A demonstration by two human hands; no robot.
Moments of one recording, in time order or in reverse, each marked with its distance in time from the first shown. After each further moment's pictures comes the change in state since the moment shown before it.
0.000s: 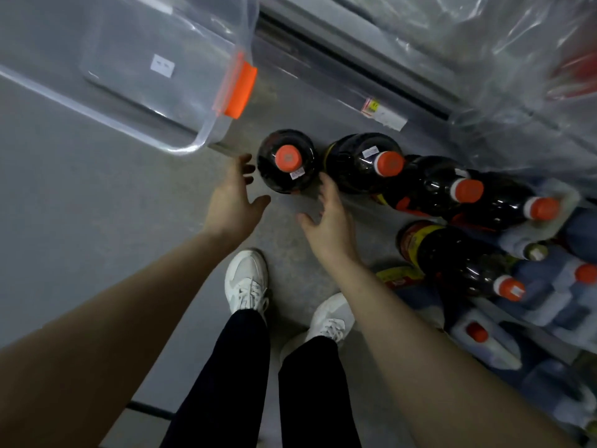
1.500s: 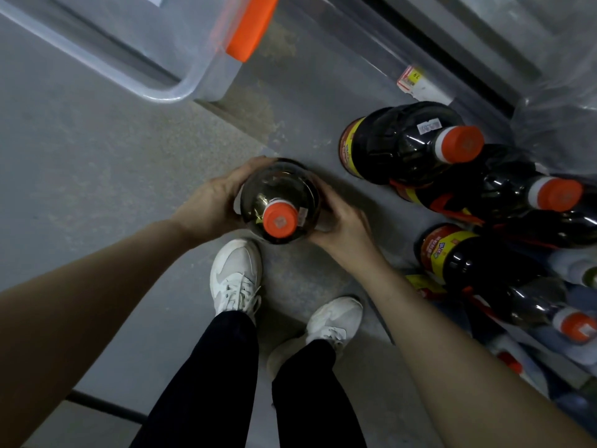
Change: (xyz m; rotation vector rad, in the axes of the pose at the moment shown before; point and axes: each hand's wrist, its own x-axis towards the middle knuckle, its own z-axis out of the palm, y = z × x) left_hand 0.032 -0.117 0.023 0.064 -0.298 0.385; right_hand 0.047 0.095 0.021 -0.109 -0.236 -0.340
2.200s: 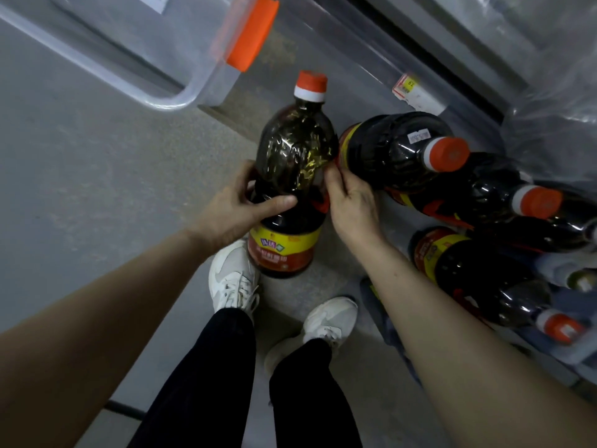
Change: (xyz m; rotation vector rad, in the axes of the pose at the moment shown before) left_hand 0.007 0.047 0.011 -0.632 0.060 -0.420; right_hand 0.030 -0.049 -0.020 -0.011 0.228 0.297
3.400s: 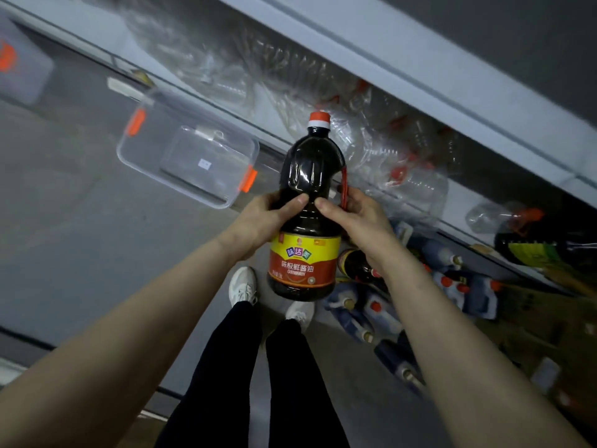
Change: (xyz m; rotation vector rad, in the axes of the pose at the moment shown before) left_hand -0.297 0.338 0.057 0.001 -0.035 0.077; right_hand -0.260 -0.256 -0.274 0.366 -0.080 -0.008
